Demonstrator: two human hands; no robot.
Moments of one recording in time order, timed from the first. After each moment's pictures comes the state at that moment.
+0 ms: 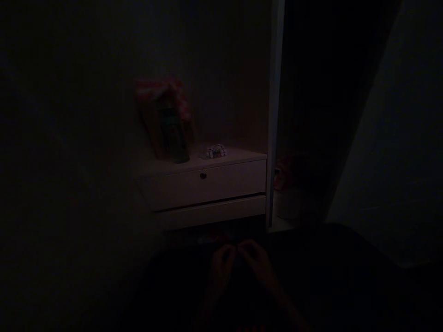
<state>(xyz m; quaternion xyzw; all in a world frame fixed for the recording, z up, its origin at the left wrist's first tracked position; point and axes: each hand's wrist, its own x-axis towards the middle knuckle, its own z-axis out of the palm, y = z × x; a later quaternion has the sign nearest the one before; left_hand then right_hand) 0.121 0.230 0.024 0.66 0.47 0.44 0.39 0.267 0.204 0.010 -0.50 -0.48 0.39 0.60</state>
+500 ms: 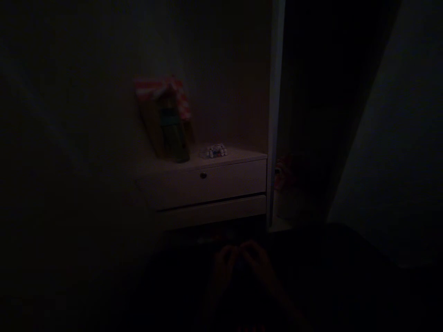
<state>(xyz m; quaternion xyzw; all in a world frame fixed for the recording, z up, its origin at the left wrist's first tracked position) 0.124 0.228 0.019 0.64 0.48 0.45 0.40 0.267 0.202 0.011 -0.52 -0.50 0.37 0.59</state>
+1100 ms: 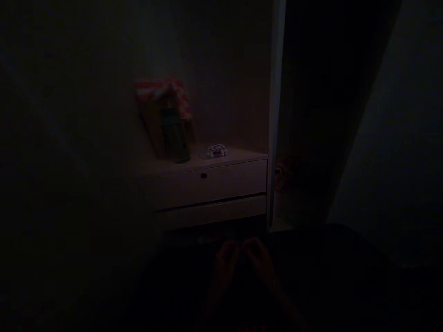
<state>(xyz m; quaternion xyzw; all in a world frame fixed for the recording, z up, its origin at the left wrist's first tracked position) 0.126 0.229 0.020 0.64 0.44 0.46 0.42 0.266 0.205 0.011 -0.51 -0.44 0.37 0.64</state>
